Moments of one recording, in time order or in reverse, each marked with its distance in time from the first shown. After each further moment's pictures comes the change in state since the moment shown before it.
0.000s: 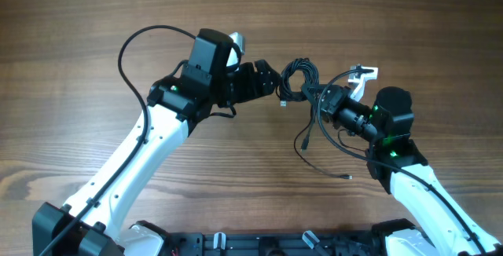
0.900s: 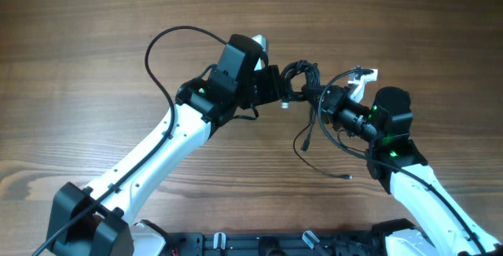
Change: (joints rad) left arm -0.114 0.076 0.000 0.136 -0.091 -0.062; right arm 0.000 0.000 0.000 -0.026 0.002 -0.012
